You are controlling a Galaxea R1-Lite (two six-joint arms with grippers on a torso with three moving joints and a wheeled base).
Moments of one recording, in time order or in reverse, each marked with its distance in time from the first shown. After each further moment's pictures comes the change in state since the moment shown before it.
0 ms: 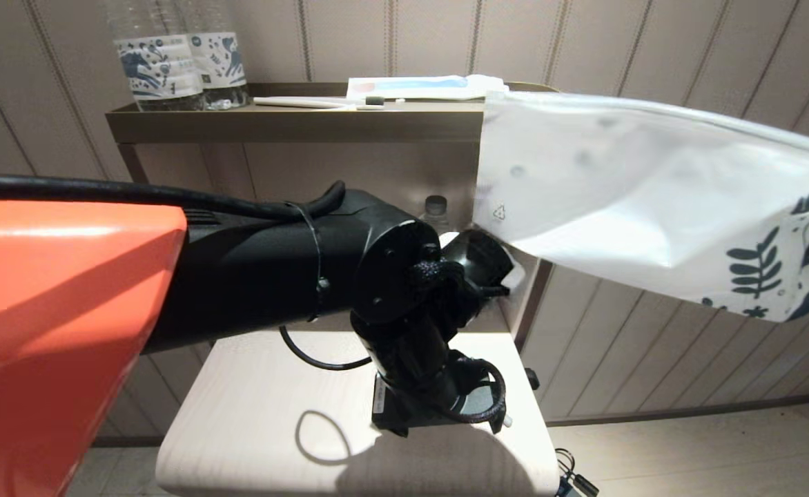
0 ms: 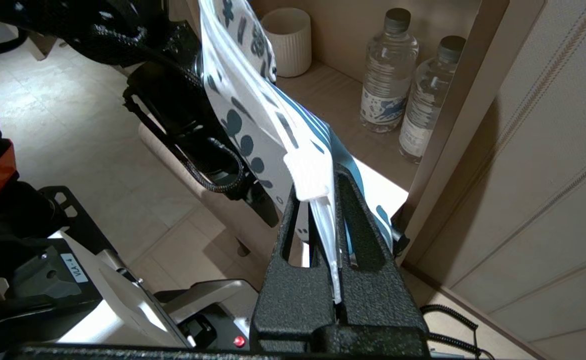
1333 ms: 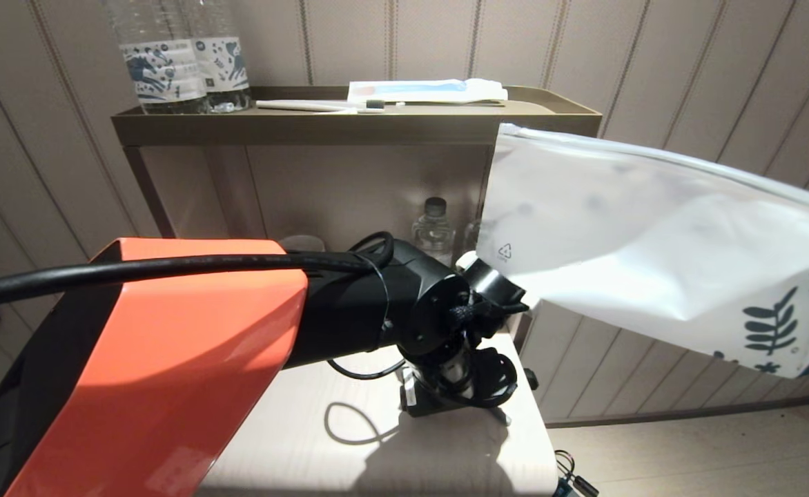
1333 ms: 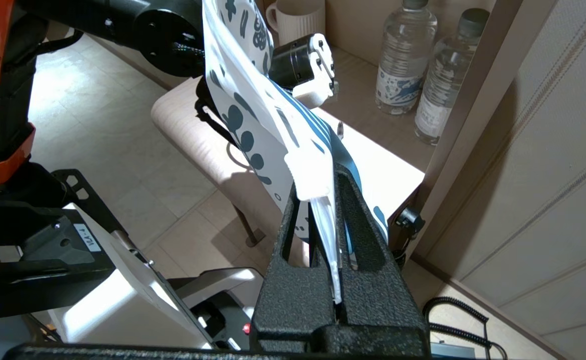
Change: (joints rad) left arm 0.002 0.156 -0.020 -0.209 0.139 -0.124; right arm 0.010 -0.071 0.111 -0.008 0.015 0.001
